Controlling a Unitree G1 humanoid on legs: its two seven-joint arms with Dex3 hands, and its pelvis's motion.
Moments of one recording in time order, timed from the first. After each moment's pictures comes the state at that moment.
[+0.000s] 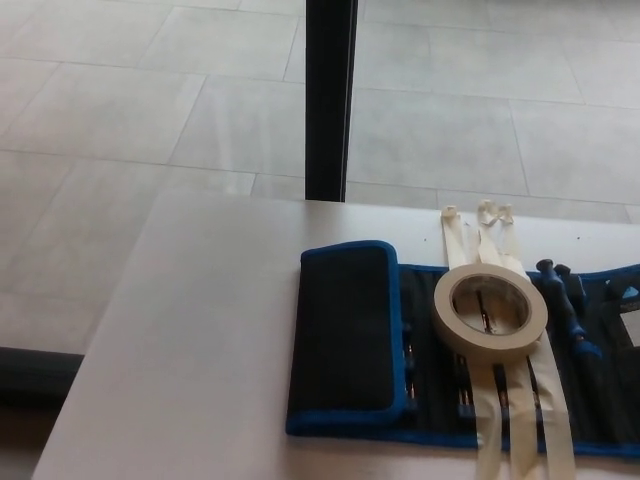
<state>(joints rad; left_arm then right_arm) 0.06 0.57 0.55 1.27 -0.26 -0.10 -0.28 -0.46 -0.33 -0.69 0.80 -0.25 -0.07 -0.74</state>
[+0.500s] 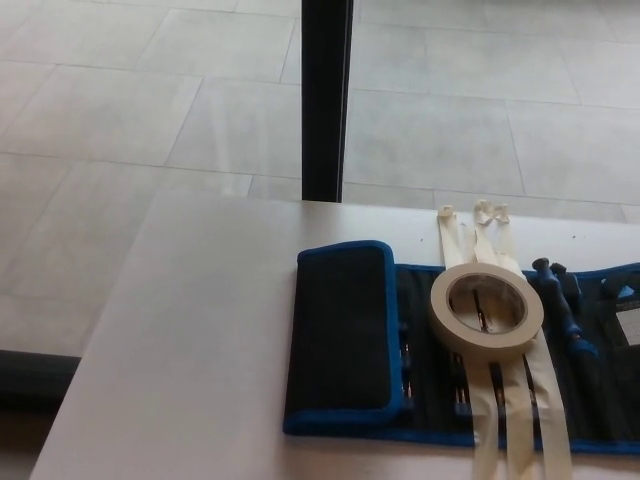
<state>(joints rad) 0.08 0.57 0.54 1.27 -0.26 -0.10 -0.28 -0.36 -0.54 -0.83 0.82 -0.11 0.12 -0.62</state>
